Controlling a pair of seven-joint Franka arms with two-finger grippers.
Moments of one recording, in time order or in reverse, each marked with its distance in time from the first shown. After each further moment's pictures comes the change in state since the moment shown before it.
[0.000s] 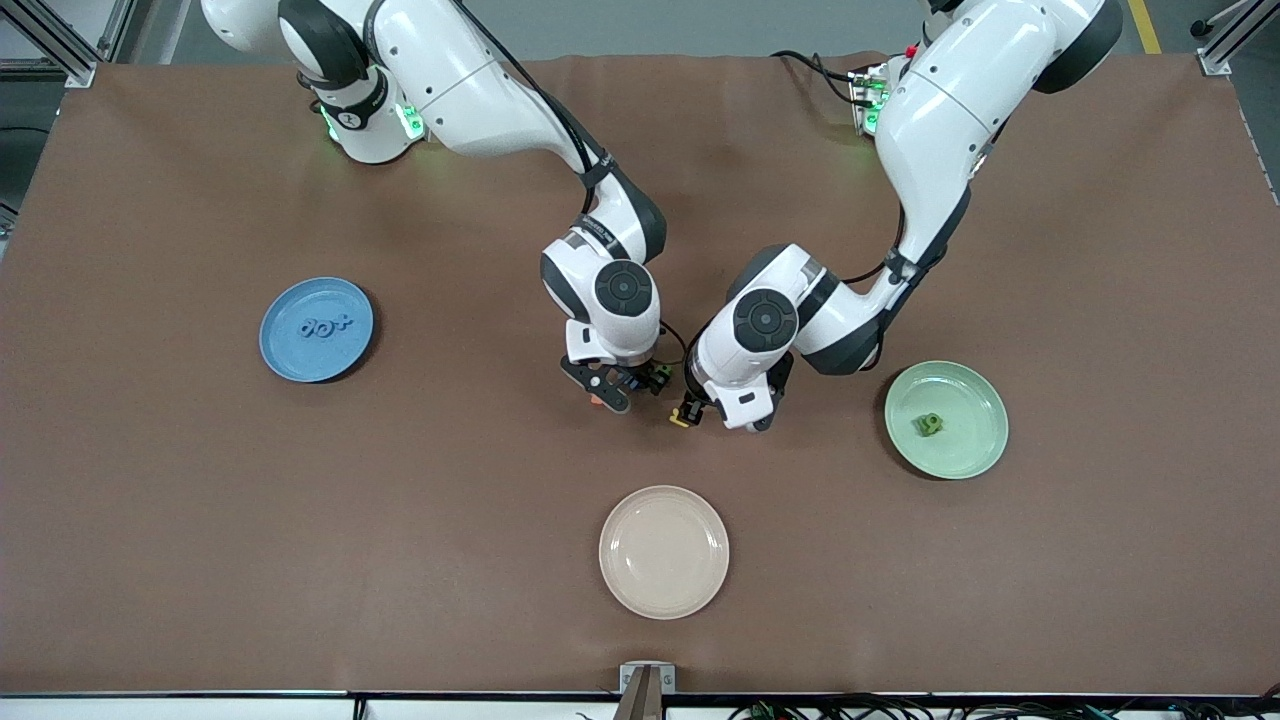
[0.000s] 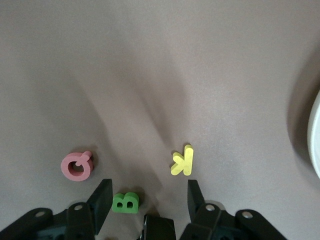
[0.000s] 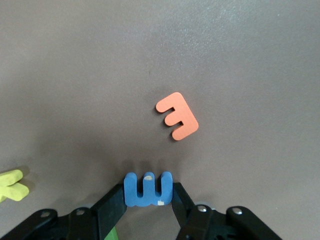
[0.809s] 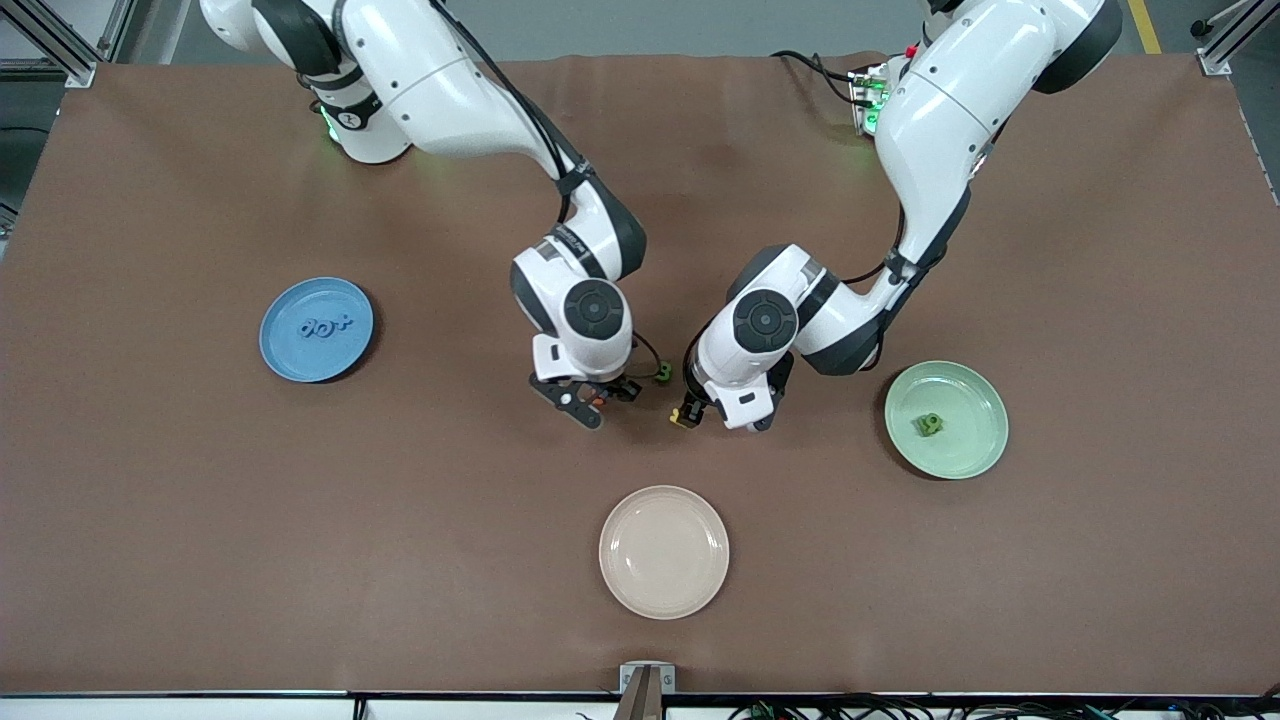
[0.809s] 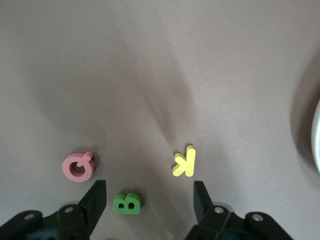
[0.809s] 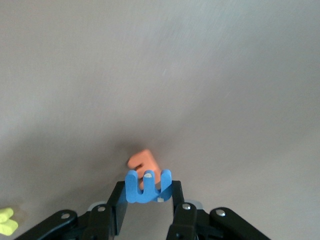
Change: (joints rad) left arm -0.004 0.004 0.001 0.000 -0.002 -0.005 0.000; right arm -0.079 -0.070 -0.023 0.005 0.000 -0.157 -0.165
